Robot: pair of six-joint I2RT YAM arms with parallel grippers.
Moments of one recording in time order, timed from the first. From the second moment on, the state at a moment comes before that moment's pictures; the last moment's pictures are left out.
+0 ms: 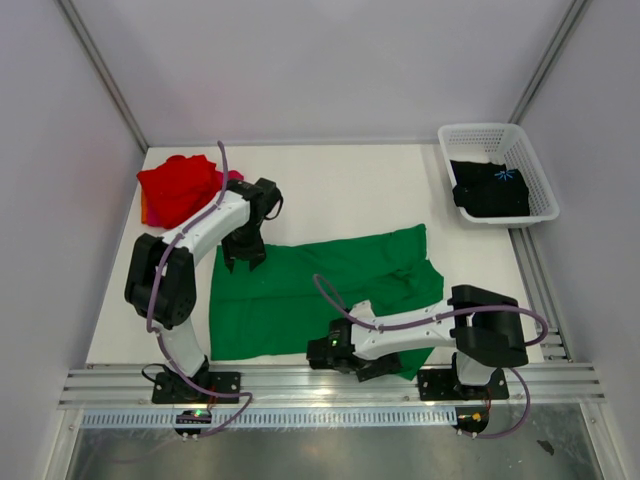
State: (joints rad) left arm -0.45 1.80 1.43 -1.26 -0.33 -0.74; right arm 1.47 1.69 1.03 -1.27 0.30 1.29
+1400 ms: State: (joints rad) left arm -0.53 1.29 0.91 -1.29 -0.28 -1.32; right arm 1.47 1.73 1.08 -1.25 0.41 1.21
